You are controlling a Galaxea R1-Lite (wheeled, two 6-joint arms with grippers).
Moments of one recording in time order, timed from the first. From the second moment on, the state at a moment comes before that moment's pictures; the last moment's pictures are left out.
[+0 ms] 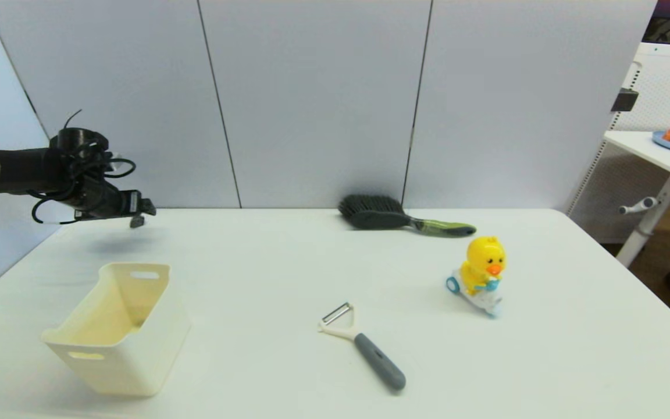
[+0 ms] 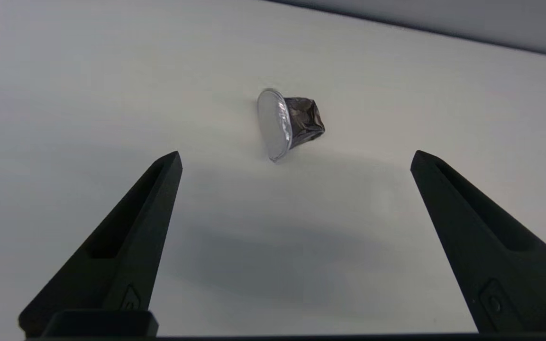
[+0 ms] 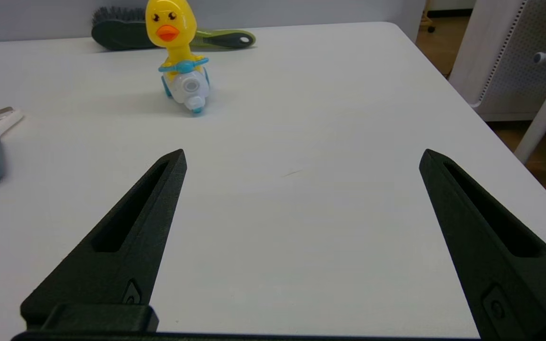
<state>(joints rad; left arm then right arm) 0.22 2.34 -1.95 0.39 0.01 0.06 0.00 0.00 0.00 0.00 -0.03 0.04</state>
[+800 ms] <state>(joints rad) 0.21 2.47 -1.96 0.25 0.01 0.04 0.00 0.00 0.00 0.00 -0.03 0.04</state>
